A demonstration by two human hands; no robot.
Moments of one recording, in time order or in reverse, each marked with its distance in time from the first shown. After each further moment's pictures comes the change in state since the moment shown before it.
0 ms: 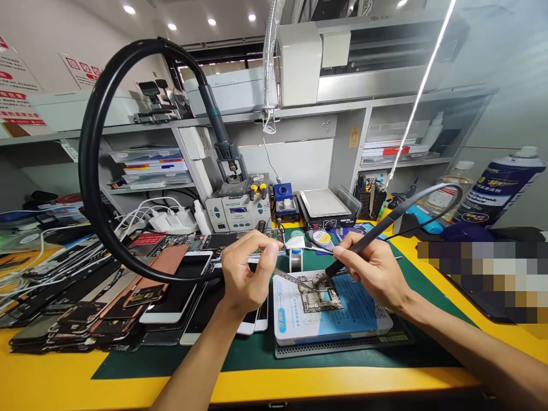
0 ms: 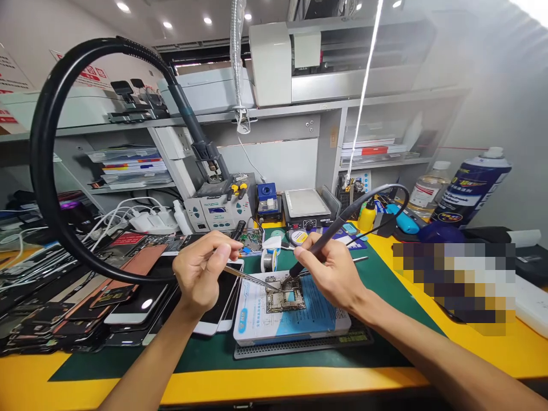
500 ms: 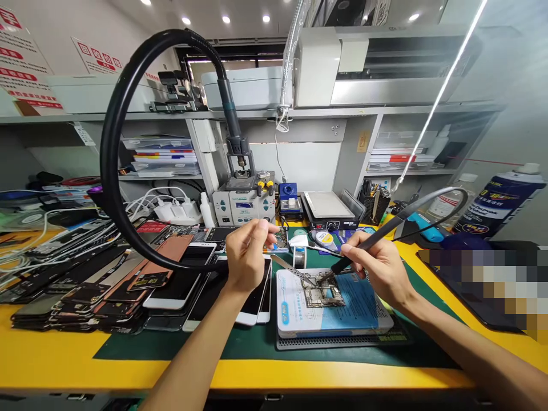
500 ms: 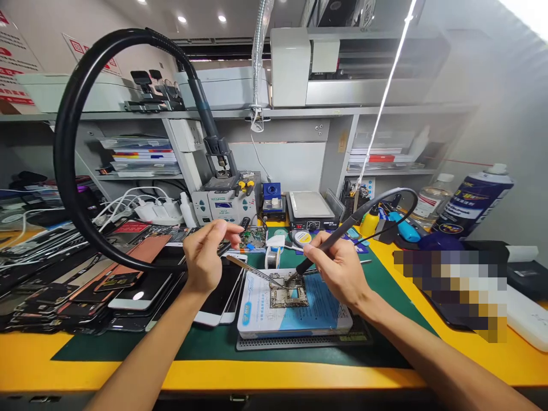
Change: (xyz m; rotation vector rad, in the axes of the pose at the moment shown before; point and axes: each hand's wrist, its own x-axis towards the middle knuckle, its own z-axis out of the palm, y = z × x) left_hand 0.006 -0.013 0.000 -0.117 0.149 -0.204; right_hand 0.003 0.005 -0.003 0.048 0.035 0.030
